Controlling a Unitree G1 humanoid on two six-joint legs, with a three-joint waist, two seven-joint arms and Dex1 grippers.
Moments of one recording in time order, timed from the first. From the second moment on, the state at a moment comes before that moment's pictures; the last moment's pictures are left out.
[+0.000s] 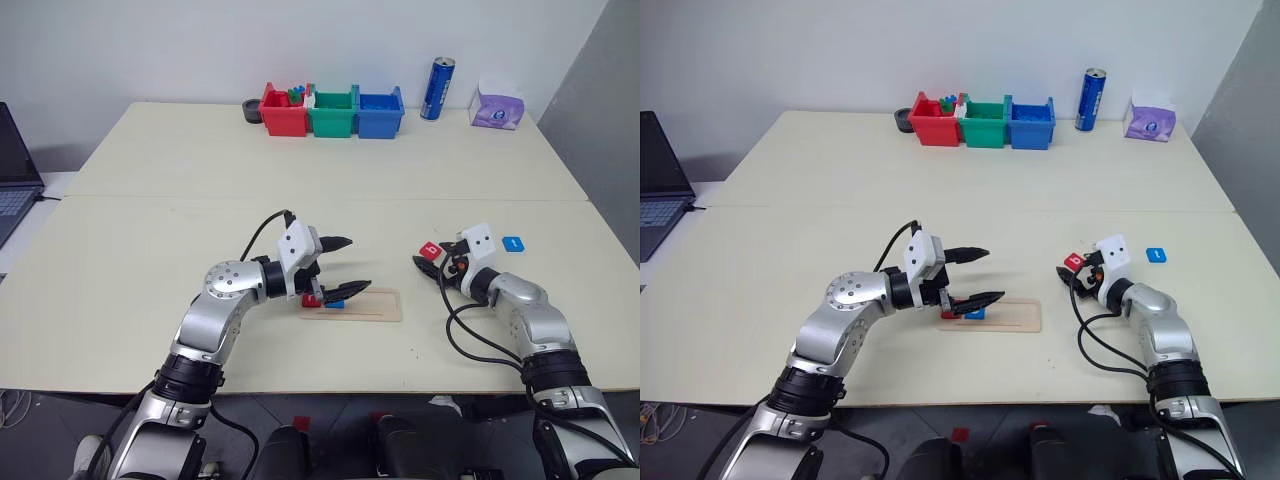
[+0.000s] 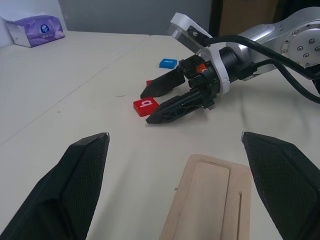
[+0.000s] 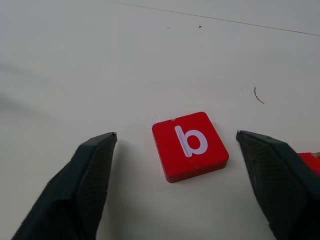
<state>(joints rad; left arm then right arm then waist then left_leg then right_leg) -0.46 0.39 -0.15 -0.02 -0.27 0.27 -0.99 -0.46 -0.42 -0.03 0.36 0.25 0.30 0.59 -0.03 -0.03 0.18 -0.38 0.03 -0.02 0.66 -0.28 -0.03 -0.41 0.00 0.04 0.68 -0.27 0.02</state>
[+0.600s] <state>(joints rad) -0.43 0.46 -0.16 -0.08 -0.29 0.28 -1.07 -0.18 -0.45 -0.03 -0.15 0.27 0.59 0.49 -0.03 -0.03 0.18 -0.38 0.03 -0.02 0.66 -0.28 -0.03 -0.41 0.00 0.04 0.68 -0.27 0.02</state>
